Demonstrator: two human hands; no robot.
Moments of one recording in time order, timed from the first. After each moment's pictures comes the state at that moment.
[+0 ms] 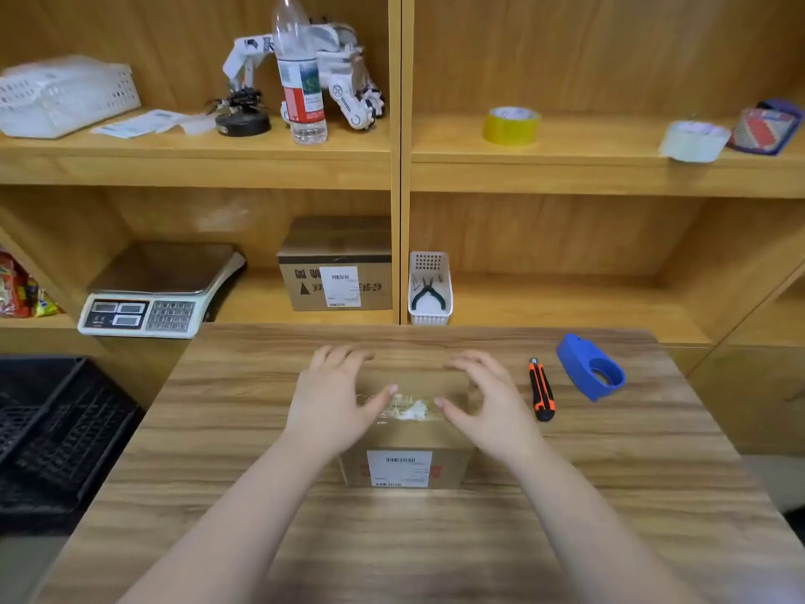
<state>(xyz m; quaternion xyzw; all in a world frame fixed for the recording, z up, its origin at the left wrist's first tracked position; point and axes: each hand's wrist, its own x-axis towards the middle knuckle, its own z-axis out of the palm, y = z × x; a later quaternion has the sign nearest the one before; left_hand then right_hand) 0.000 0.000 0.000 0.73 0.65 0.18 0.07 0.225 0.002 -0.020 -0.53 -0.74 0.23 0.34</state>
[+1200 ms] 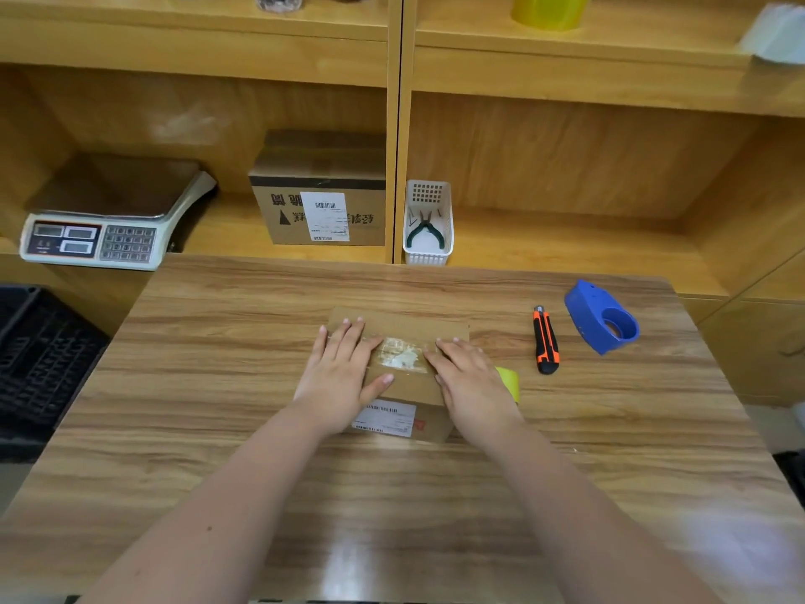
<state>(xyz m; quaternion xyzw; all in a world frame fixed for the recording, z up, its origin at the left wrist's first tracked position) 0.007 0.035 -0.122 0.79 0.61 0.02 0.09 0.220 0.028 -0.124 -0.56 -0.81 0.12 0.09</state>
